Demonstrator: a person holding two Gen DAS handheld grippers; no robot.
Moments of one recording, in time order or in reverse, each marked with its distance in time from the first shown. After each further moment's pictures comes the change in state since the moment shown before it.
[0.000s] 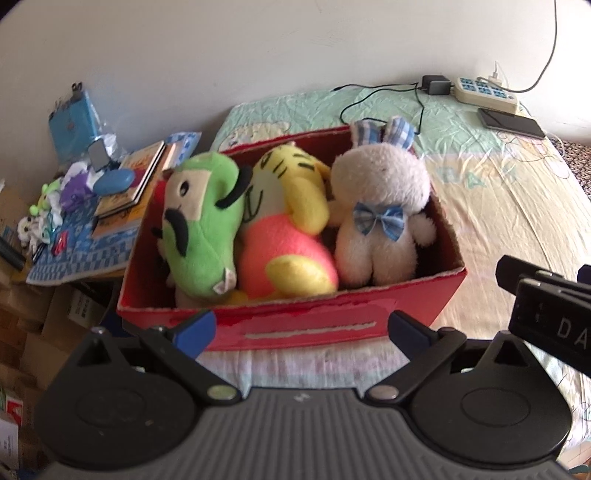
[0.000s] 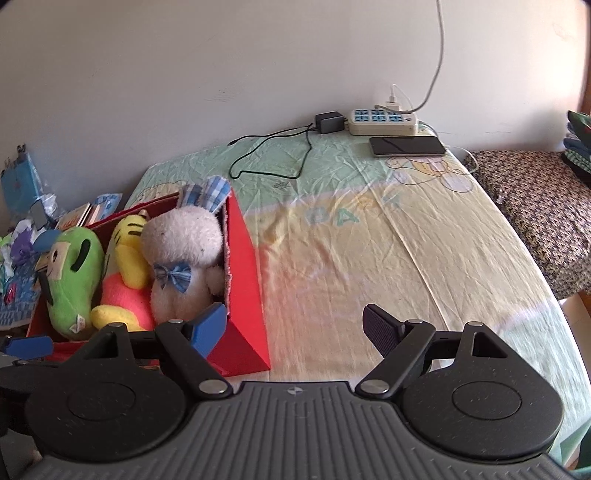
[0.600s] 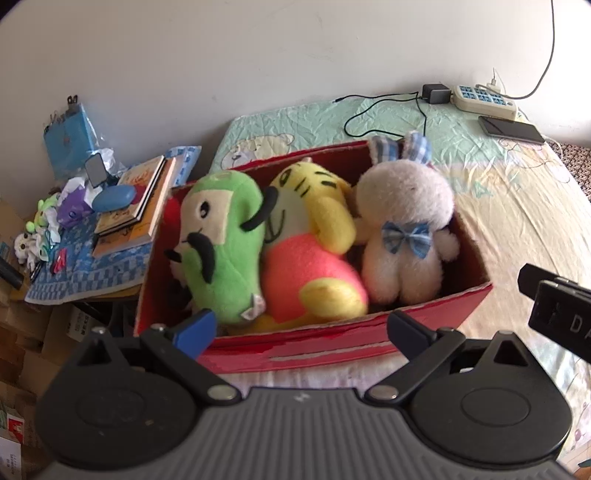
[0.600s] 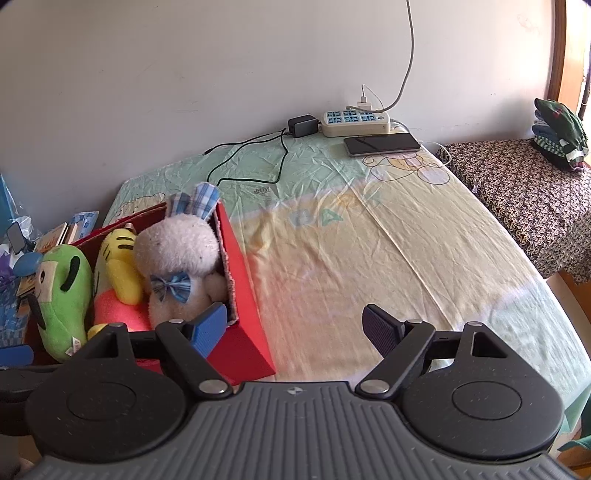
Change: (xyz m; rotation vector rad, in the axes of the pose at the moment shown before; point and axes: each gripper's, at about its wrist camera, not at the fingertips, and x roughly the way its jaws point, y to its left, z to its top) left arm 0.007 0.028 0.009 0.033 -0.026 -0.006; right arm -0.002 0.026 -0.005 0.067 -0.023 -0.087
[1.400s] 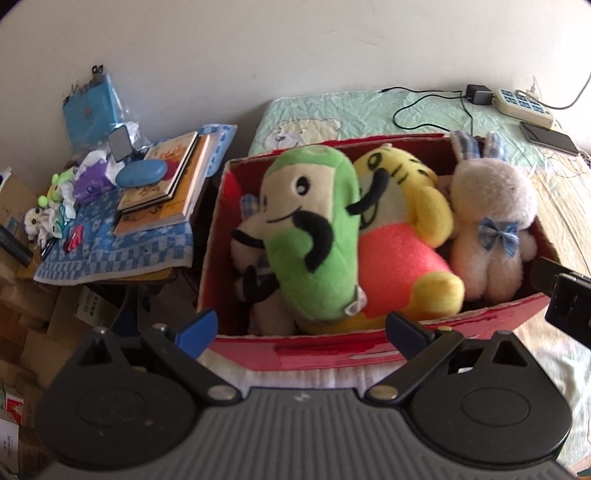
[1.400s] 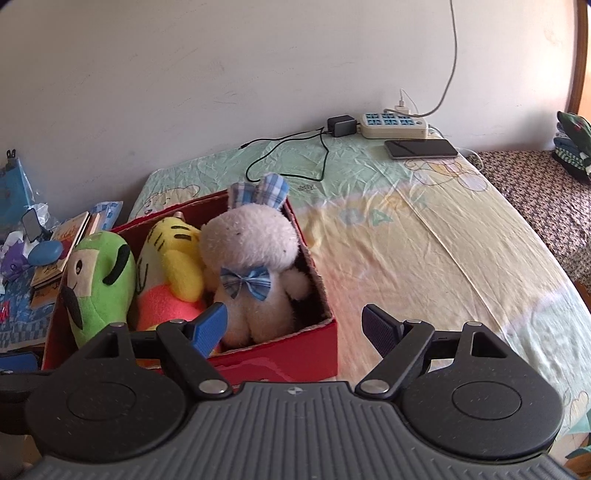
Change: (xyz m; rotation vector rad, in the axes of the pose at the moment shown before) left arm 0.023 0.069 -0.007 -0.072 0.033 0.020; right arm 0.013 0.060 -0.006 -0.049 -0.008 0.033
